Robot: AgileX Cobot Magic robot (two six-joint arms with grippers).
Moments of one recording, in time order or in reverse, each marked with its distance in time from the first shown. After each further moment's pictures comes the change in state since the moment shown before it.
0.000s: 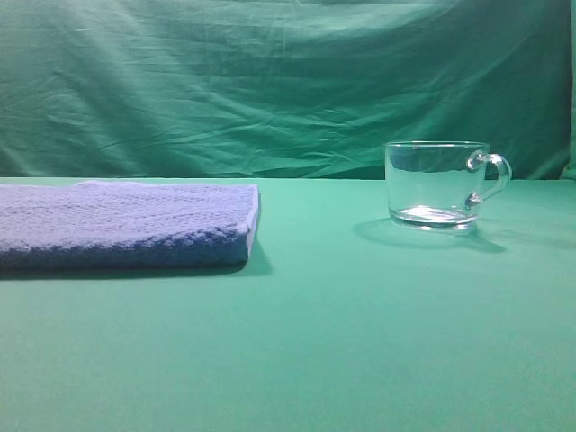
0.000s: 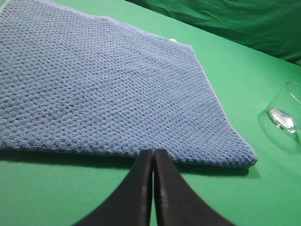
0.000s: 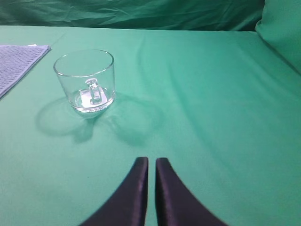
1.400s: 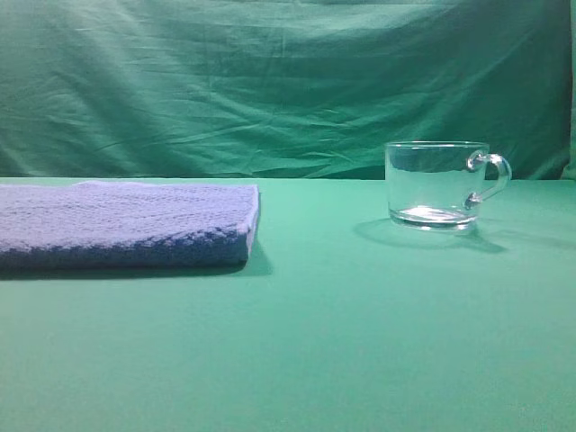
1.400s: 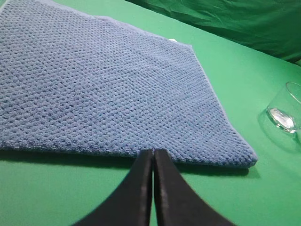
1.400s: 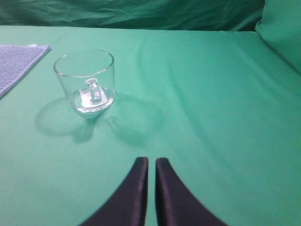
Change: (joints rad) left arm 0.000 0.000 0.000 0.000 0.000 0.000; right arm 0.000 0.000 0.000 -0.029 0.119 0.001
